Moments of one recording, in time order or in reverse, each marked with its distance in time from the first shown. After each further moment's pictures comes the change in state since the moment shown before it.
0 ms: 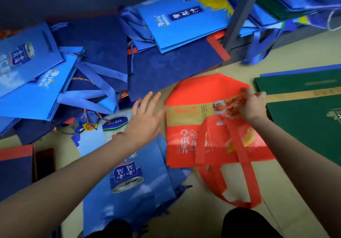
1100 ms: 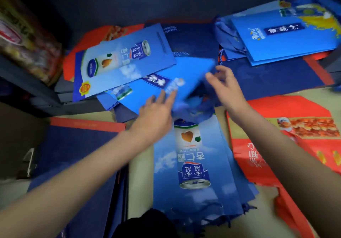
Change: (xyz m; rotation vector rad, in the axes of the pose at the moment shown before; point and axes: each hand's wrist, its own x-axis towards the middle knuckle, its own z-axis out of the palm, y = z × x) left_hand -0.102 -0.120 -0.088 -0.227 -0.273 -0.535; right_hand -0.106 -0.271 0.064 0.839 -0.311 -0.409
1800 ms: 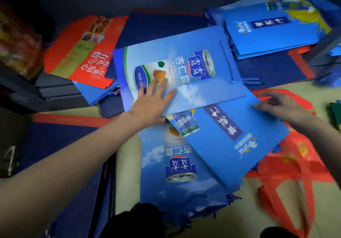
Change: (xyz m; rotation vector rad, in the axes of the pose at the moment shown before) left_hand 0.040 0.004 0.024 0.389 -0.078 0.168; right_hand -0.008 0.065 -0.161 -0.435 -0.175 0.278
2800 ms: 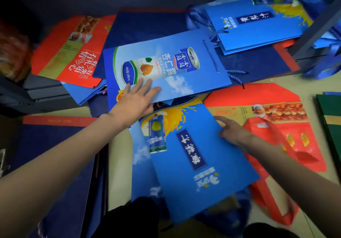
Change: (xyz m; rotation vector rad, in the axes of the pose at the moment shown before) left_hand -0.004 -0.007 0.007 -0.160 0.150 0.043; right_hand -0.034 0.014 0.089 0.122 -0.239 0.217
